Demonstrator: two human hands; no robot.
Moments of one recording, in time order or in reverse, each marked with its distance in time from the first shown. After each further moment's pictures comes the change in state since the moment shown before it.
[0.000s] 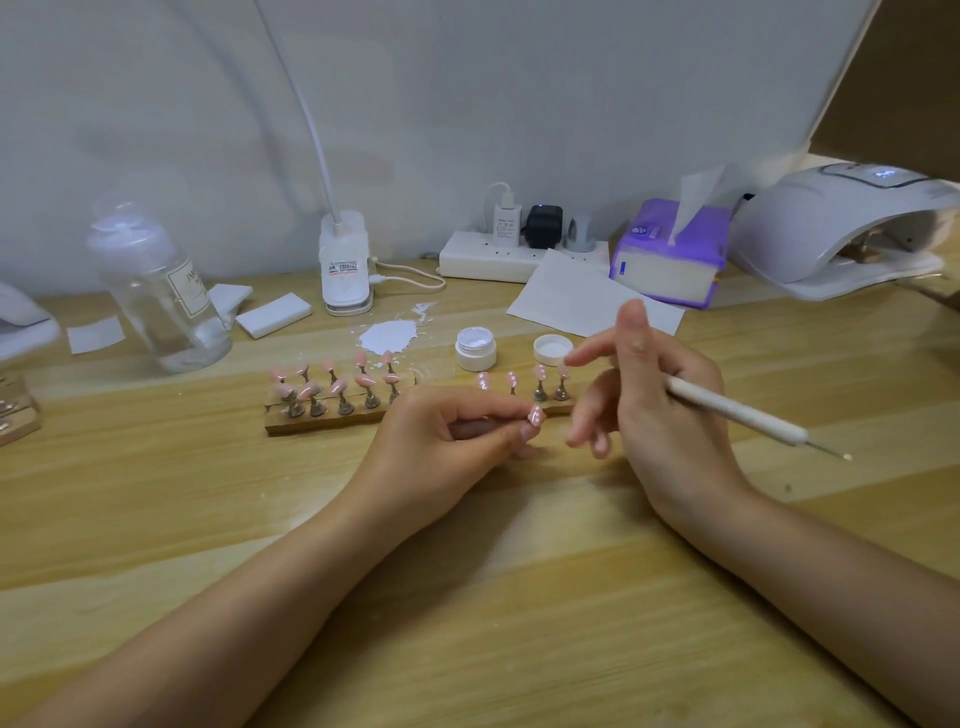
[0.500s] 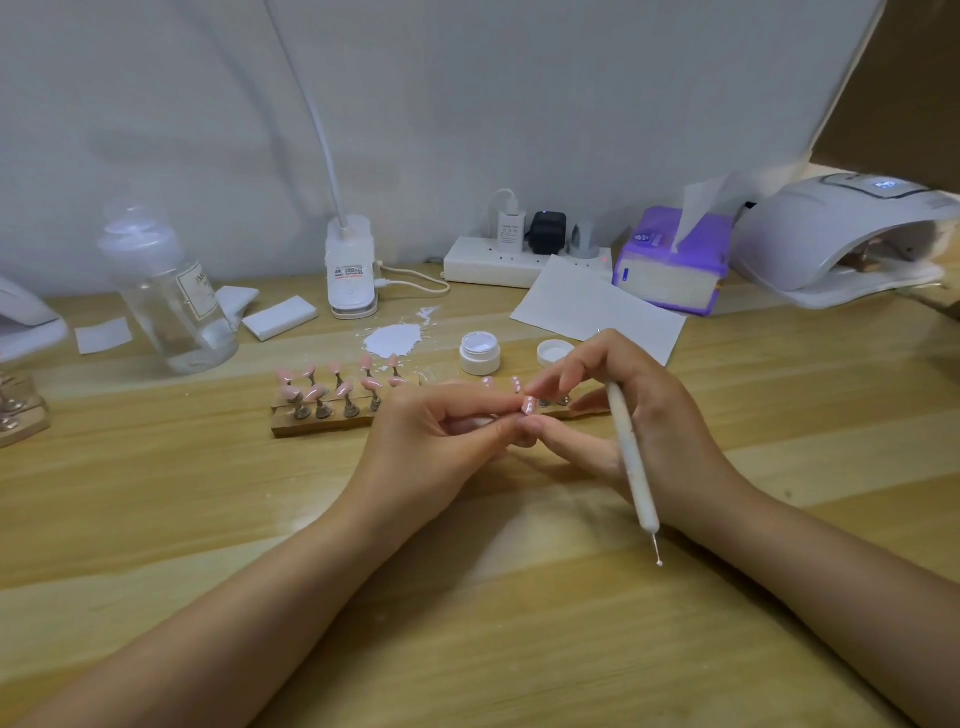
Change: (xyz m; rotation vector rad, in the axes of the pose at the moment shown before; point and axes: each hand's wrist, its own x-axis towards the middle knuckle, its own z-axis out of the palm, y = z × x) left_hand -0.002 0.004 -0.002 -0.012 0.091 0.114; right_hand 0.000 0.008 -0.011 -0.421 -0.305 -0.321
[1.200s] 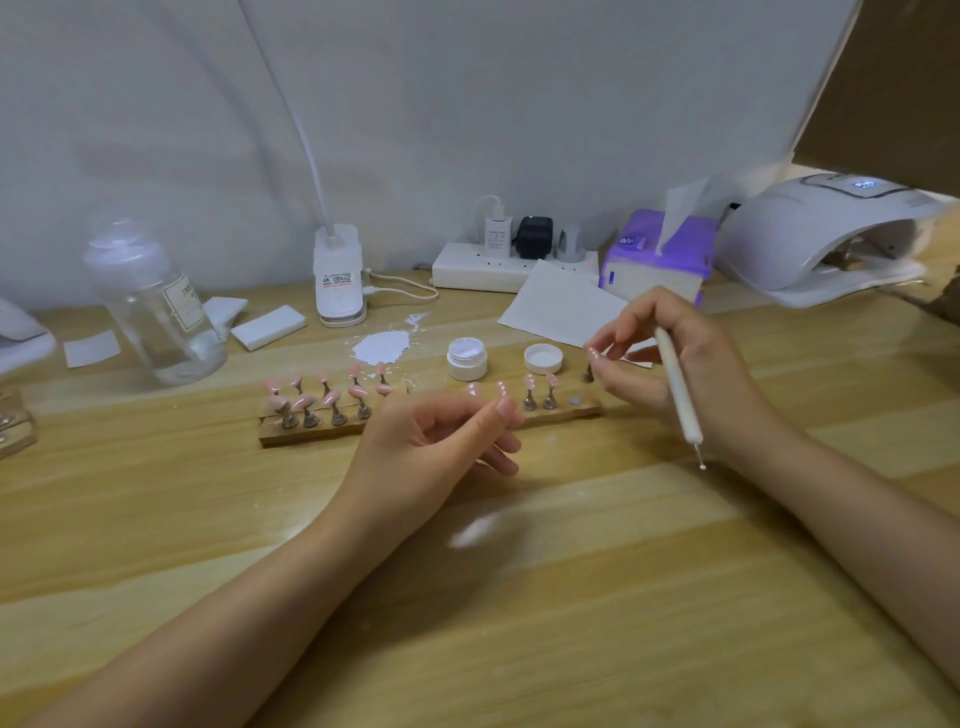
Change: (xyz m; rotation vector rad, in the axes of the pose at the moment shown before) left_hand -0.001 0.002 0.003 -0.024 -0.010 -0.111; right_hand 0.020 0.019 -0.043 -0.080 0.075 0.087
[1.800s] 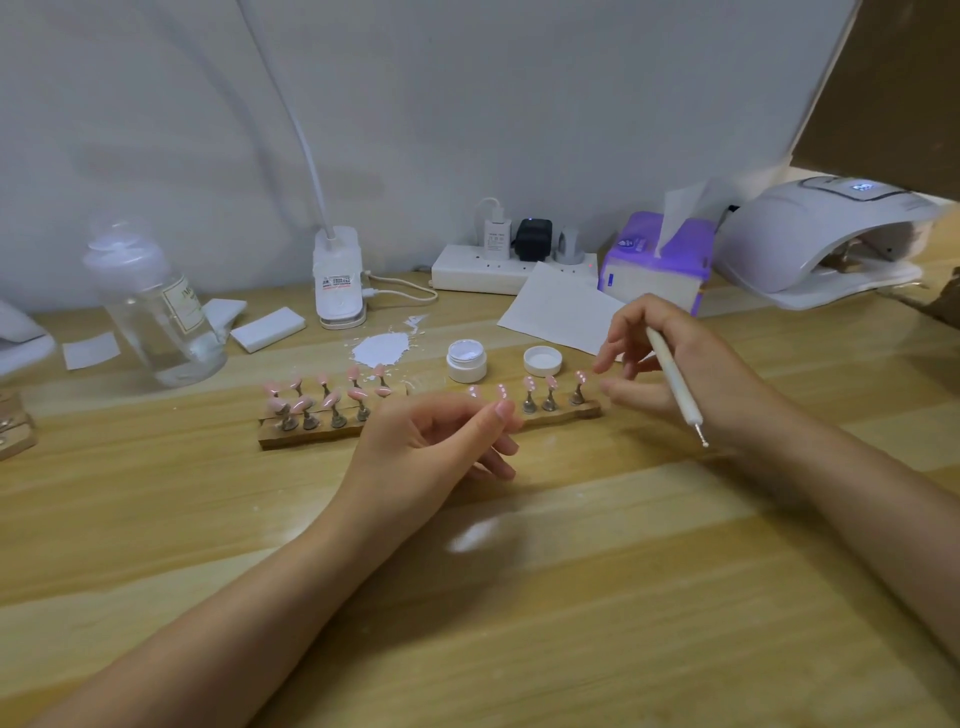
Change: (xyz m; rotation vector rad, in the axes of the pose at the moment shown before) left_hand -0.001 0.001 0.000 0.007 0.013 -0.003; right_hand 0.006 0.015 -0.015 -0.058 -0.191 0.049
